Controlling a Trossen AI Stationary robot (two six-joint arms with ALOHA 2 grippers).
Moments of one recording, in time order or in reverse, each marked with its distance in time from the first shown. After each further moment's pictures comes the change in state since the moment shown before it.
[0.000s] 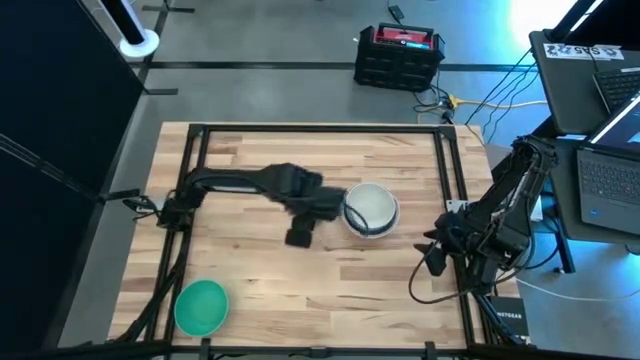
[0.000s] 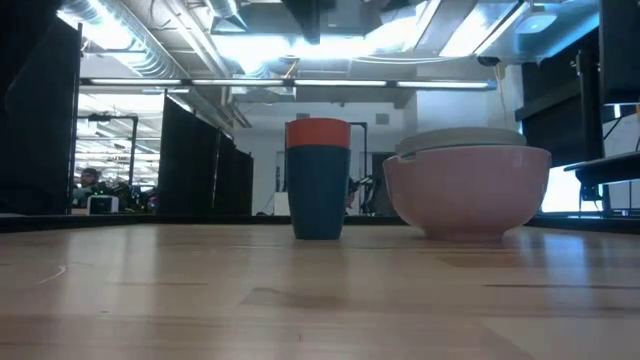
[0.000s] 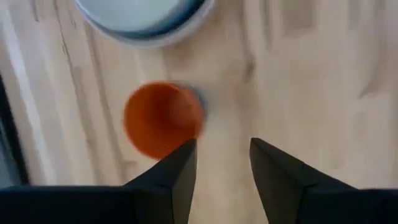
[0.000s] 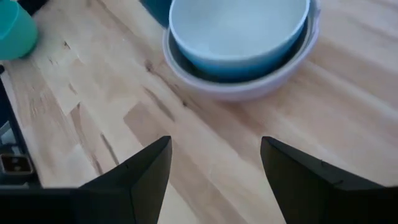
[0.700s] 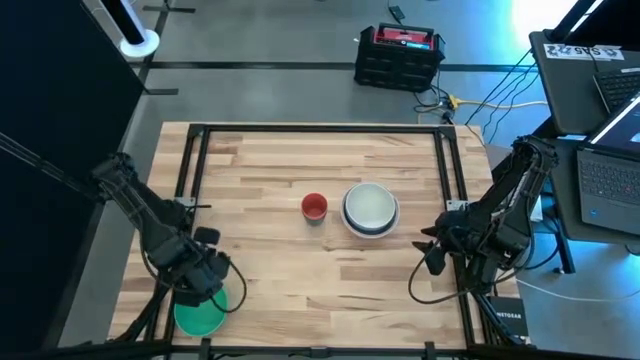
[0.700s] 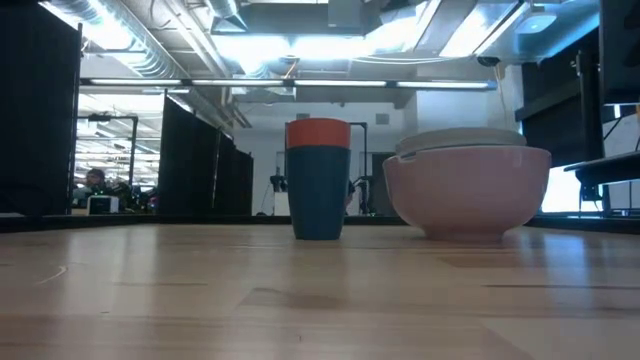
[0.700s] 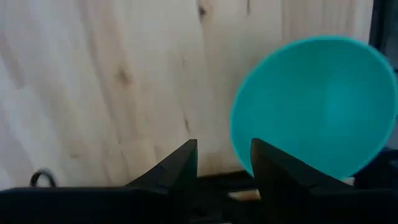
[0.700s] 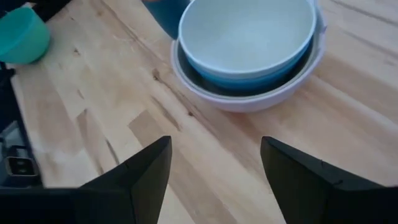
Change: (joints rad) left arm -0.575 -0.564 -0.912 0.083 0.169 -0.668; right arm 0.000 -0.004 -0.001 0.028 0.052 -0.044
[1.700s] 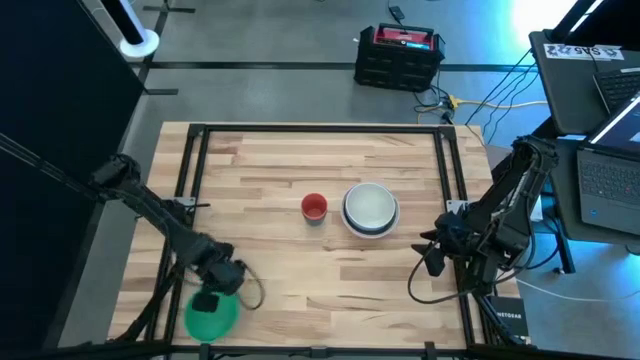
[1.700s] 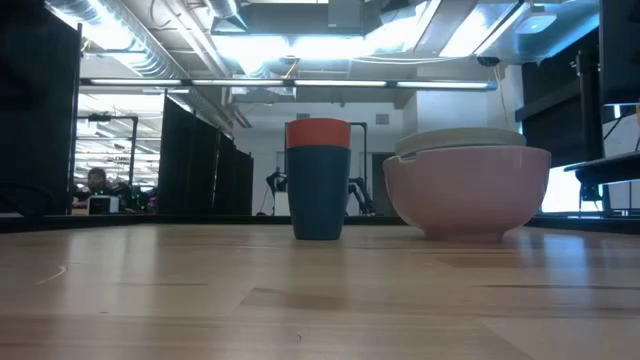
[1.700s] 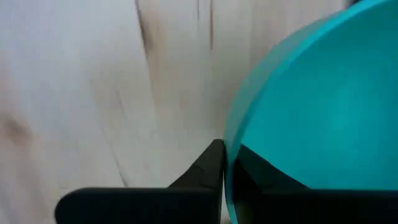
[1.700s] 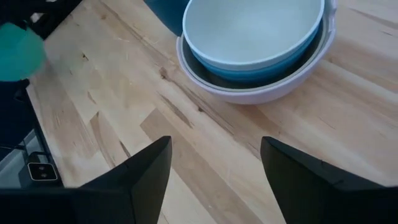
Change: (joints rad) left arm 0.162 0.024 -0.226 0.432 0.215 0.032; right arm 0.000 0.001 0.000 0.032 -0.012 0.057
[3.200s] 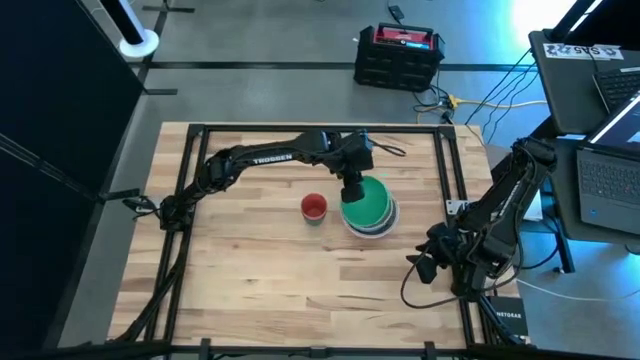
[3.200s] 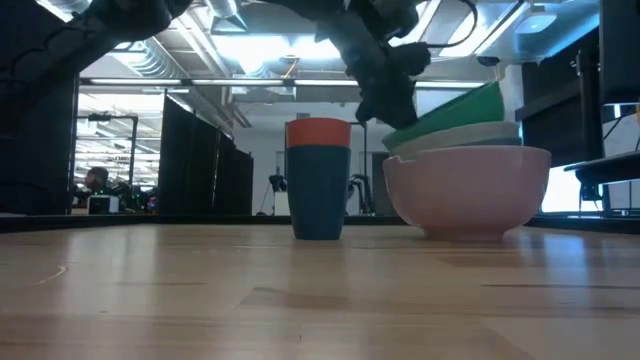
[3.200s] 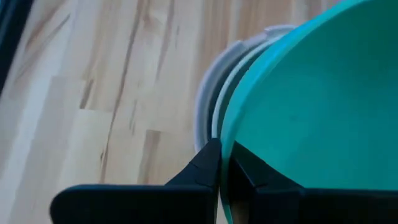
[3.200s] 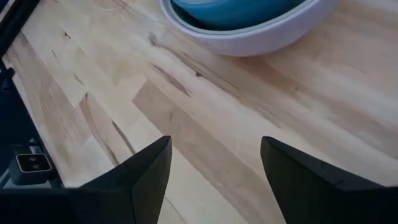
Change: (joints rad) left arm 0.841 0.903 1.320 -0.040 -0.141 0.667; right arm 0.000 0.058 -0.145 0.240 -0.078 0.081
